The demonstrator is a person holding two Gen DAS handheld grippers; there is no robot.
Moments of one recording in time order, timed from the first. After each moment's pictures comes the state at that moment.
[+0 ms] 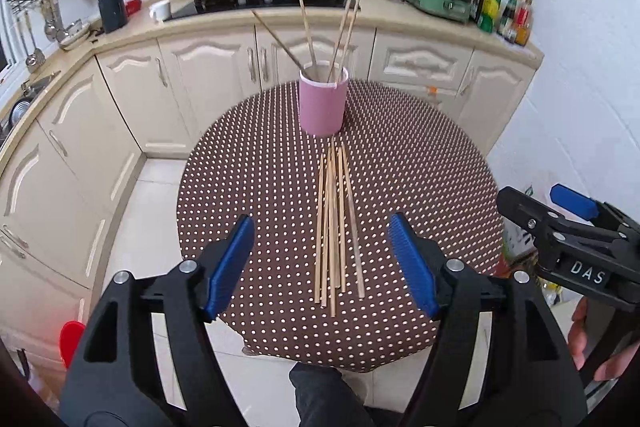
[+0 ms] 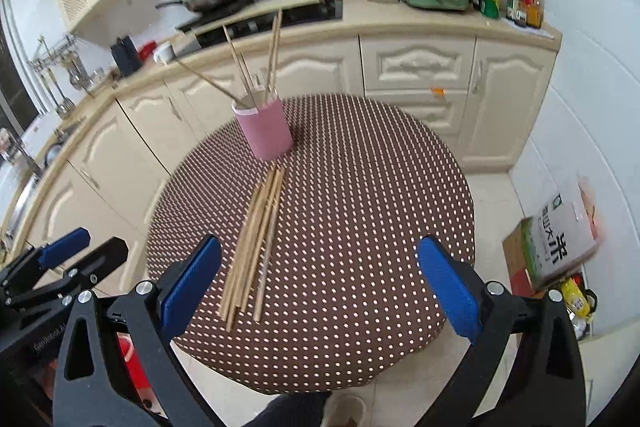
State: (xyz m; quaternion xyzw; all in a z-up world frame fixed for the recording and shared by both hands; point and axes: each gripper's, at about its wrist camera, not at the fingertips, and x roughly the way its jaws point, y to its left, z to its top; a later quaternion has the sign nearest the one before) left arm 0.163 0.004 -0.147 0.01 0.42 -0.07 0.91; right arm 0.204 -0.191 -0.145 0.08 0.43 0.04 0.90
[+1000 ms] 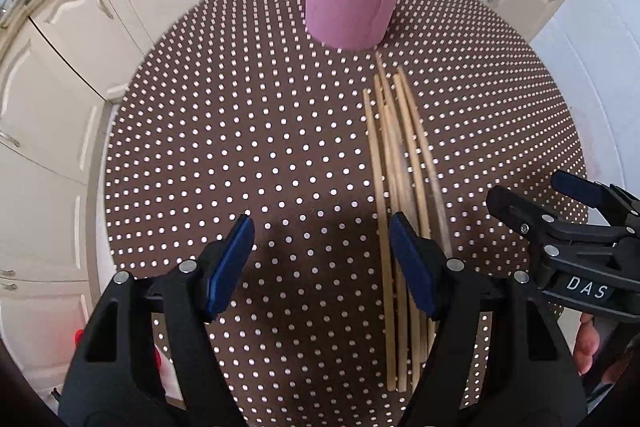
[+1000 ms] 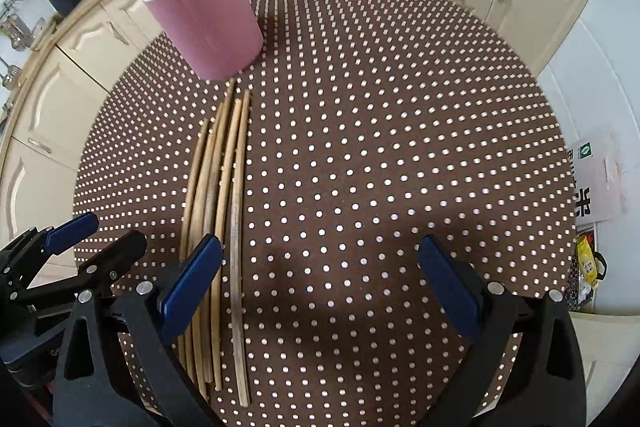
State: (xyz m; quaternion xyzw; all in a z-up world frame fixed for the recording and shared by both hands) left arm 0.326 0.023 -0.293 0.04 0.58 -0.11 0.80; right arm 0.337 -0.152 -0.283 0.07 0.60 0.00 0.80
